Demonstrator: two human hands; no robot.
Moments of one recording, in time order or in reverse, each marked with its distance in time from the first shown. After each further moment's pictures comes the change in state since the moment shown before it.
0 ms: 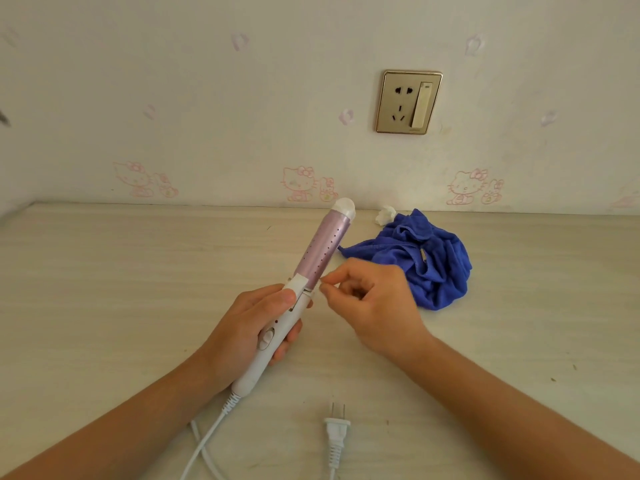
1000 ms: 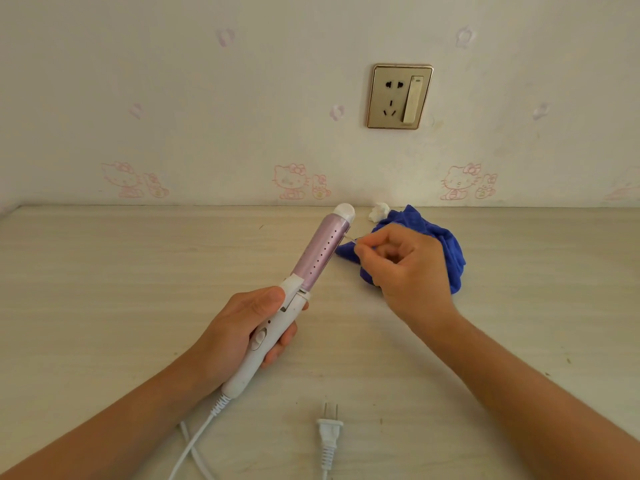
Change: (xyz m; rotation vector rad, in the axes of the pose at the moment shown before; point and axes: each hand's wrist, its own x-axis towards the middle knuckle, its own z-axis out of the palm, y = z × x) left_hand 0.002 -0.004 -0.003 -0.057 -0.062 -0.006; right_hand 0.018 0.010 -0.036 0.078 0.263 0.095
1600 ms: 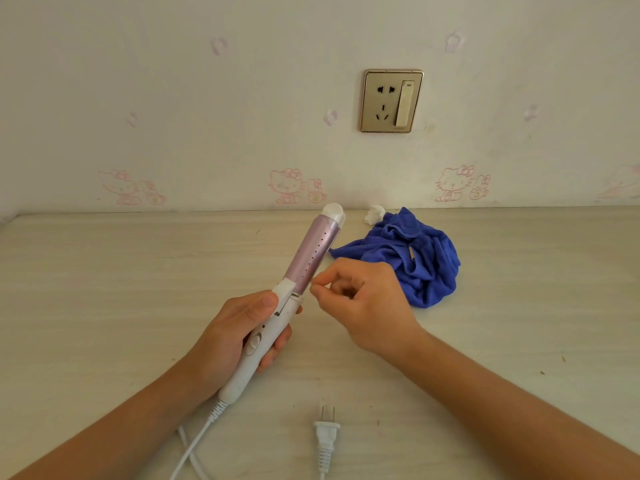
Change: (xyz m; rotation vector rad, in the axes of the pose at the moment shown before) left_hand -0.001 0.000 0.000 0.004 0.020 0.010; right_hand -0.026 -0.001 0.026 -0.094 -0.271 -0.110
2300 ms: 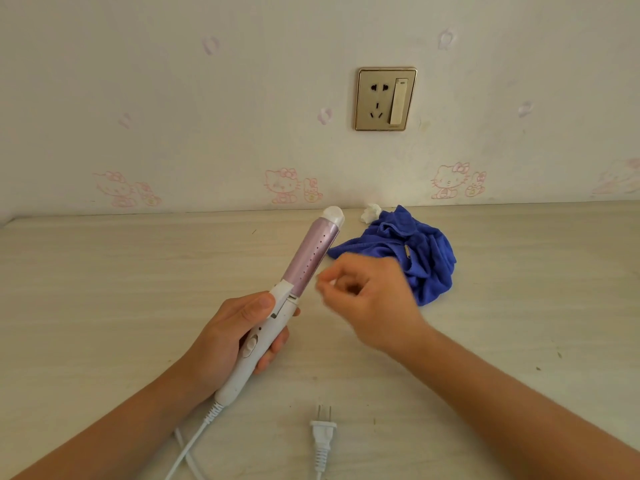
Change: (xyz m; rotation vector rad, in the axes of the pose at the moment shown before) left_hand -0.001 0.001 0.001 -0.005 0.003 -0.013; right_hand 0.004 0.000 -0.016 0.018 0.044 0.020
